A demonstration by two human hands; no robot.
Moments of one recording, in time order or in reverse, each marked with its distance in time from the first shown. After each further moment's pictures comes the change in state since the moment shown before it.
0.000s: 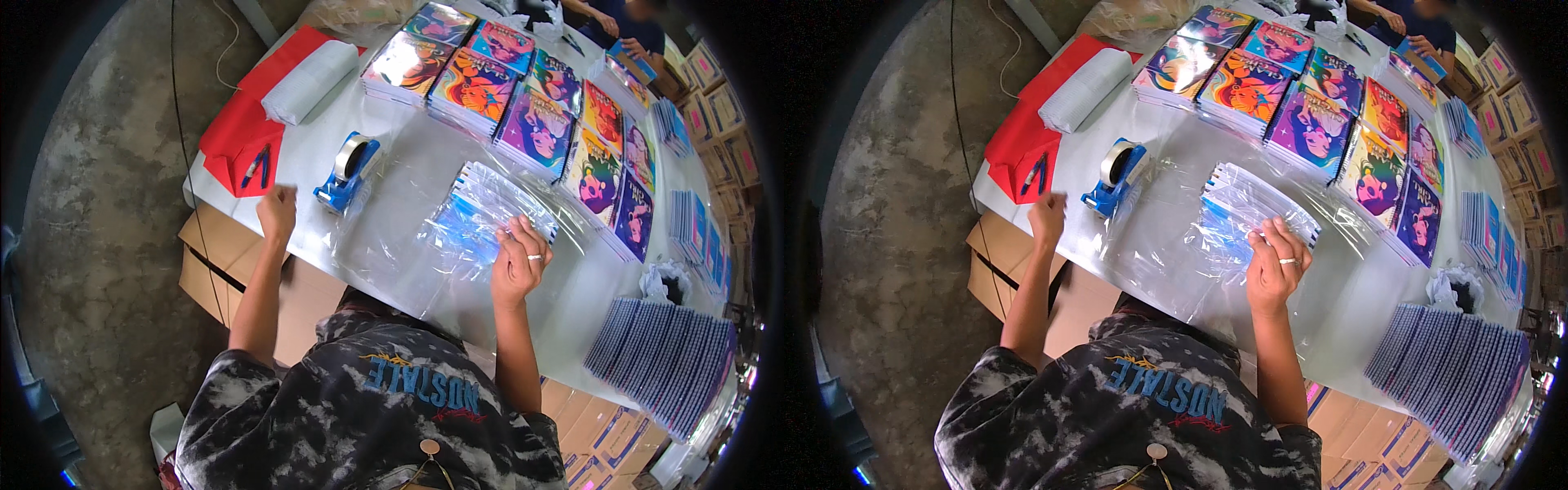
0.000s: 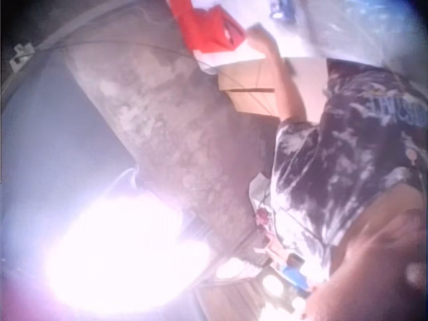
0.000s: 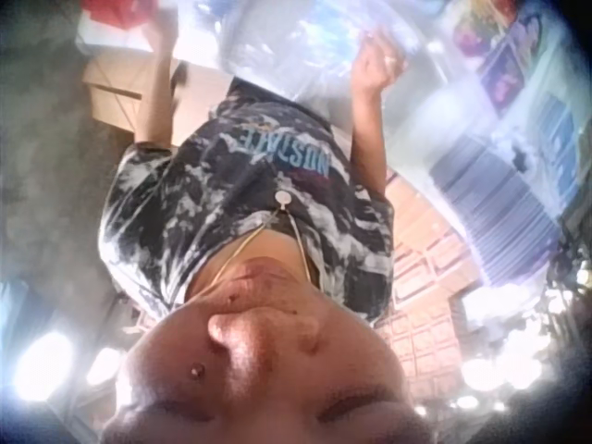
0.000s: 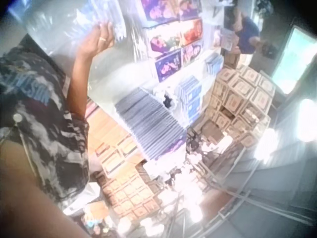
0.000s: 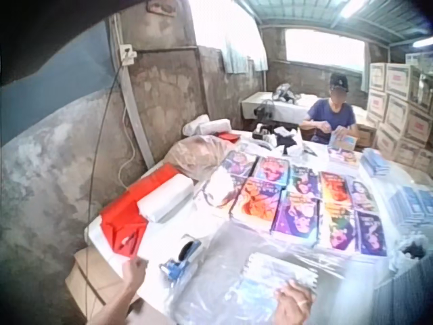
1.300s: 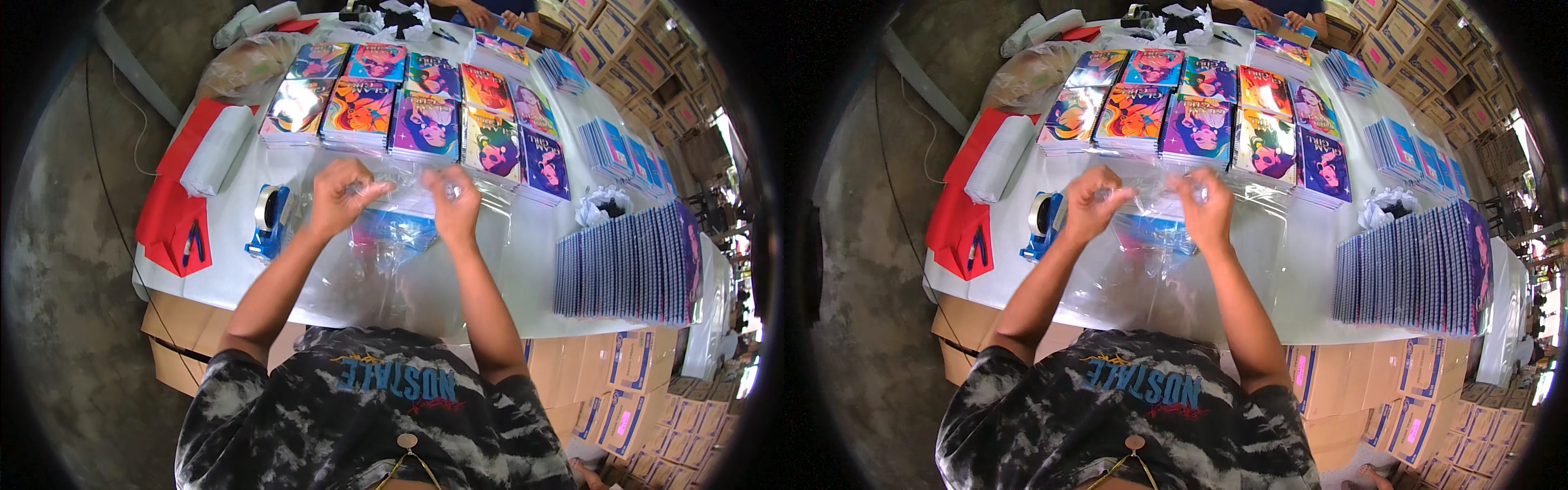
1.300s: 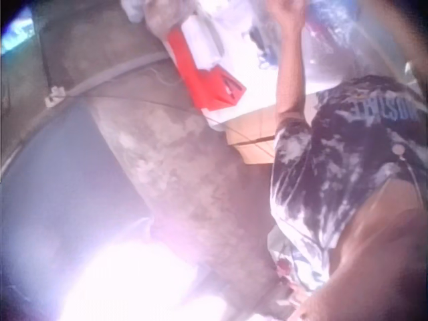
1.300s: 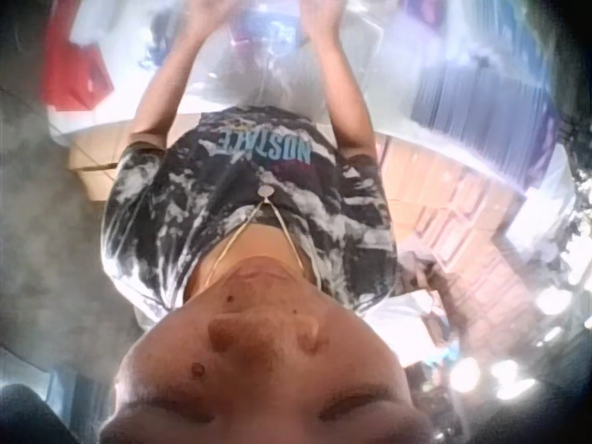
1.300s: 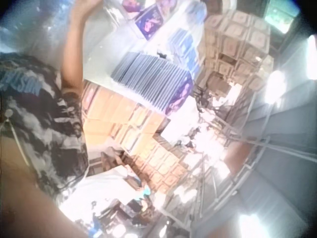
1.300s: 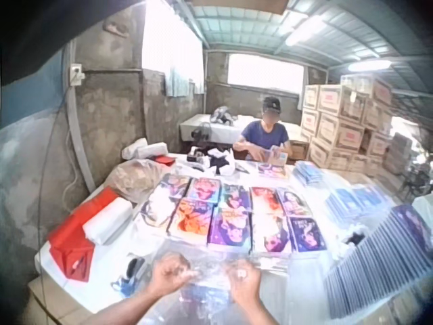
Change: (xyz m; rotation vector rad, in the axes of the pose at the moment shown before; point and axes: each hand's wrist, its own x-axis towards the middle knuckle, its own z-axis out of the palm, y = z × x) left_hand -0.048 0.234 0.092 -0.655 -0.317 1.154; right_hand 0.062 0.022 -0.007 0.588 -0.086 0.618
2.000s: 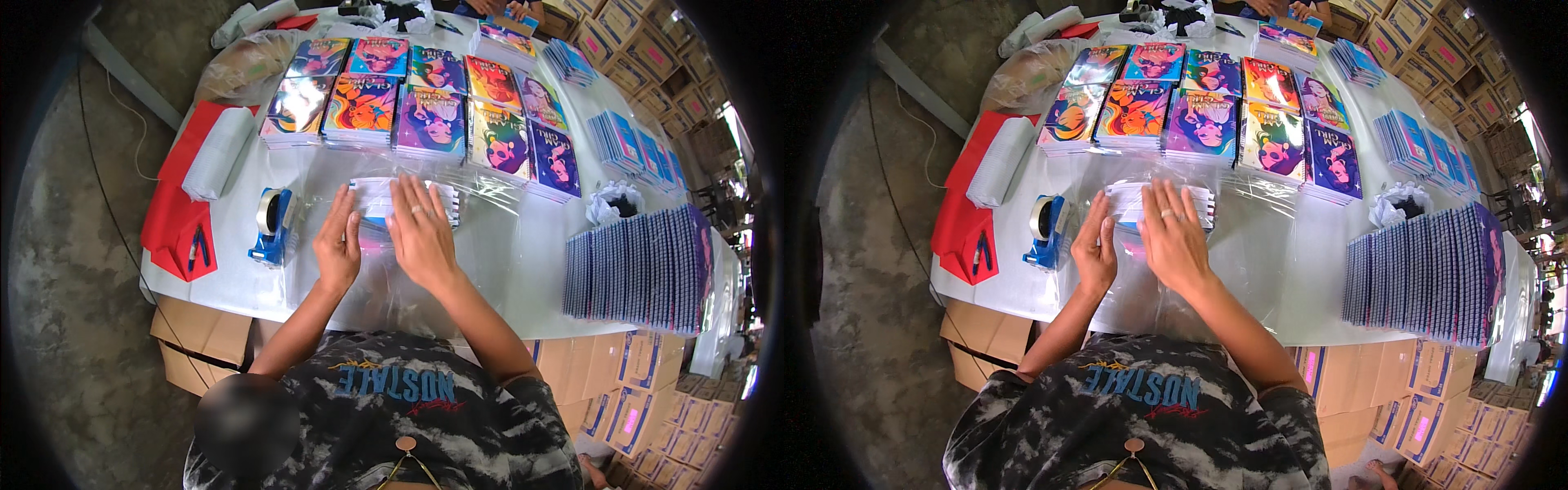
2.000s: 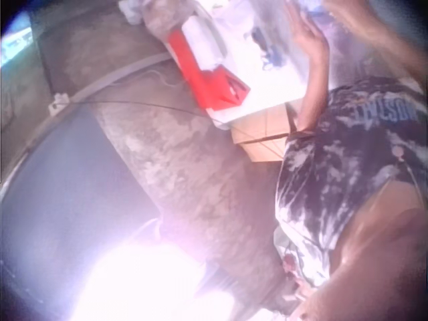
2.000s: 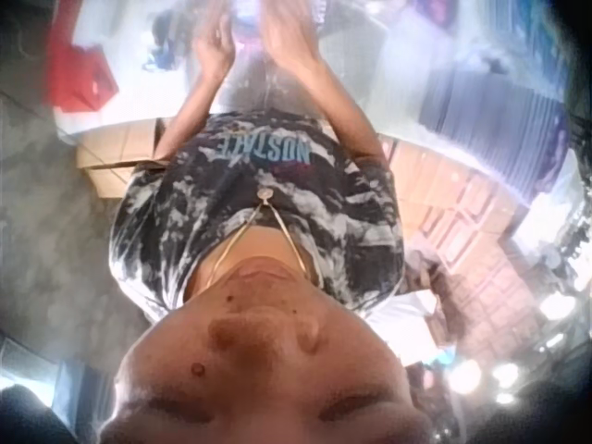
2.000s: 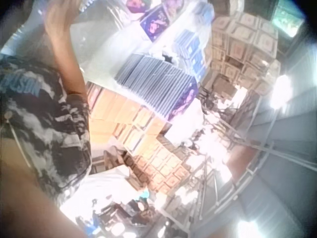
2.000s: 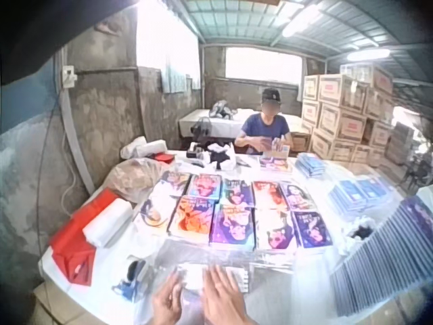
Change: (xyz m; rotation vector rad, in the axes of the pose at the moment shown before) left_hand -0.065 0.027 0.026 0.125 0.185 -0.445; right_hand -0.037 -0.009 0.025 -0.802 -0.311 -0.396
